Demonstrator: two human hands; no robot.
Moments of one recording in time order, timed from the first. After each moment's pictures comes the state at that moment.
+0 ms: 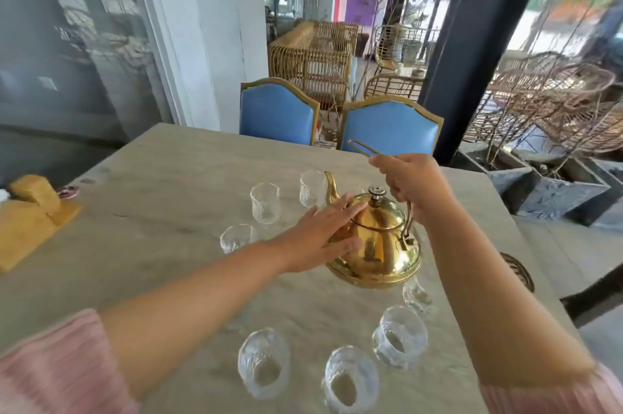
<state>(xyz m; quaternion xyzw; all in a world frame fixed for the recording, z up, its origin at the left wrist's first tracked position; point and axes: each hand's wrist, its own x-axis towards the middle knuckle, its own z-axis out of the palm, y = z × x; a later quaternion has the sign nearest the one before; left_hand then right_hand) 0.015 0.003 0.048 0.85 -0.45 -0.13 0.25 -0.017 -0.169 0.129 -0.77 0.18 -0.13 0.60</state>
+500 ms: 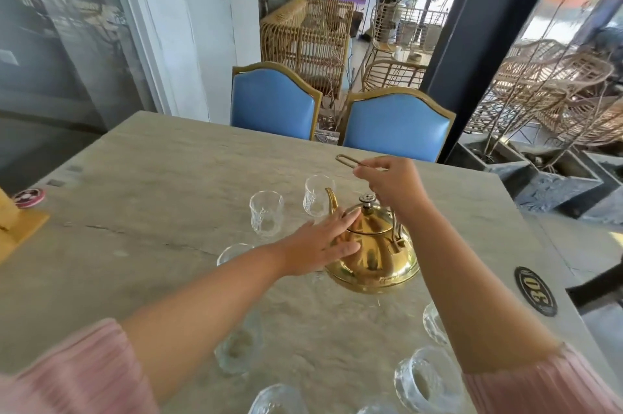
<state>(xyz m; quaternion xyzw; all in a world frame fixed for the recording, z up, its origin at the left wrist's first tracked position) 0.103 0.006 0.006 0.83 -0.44 -0.22 0.26 0.076 -0.149 0.098 -0.84 0.18 -0.13 0.49</state>
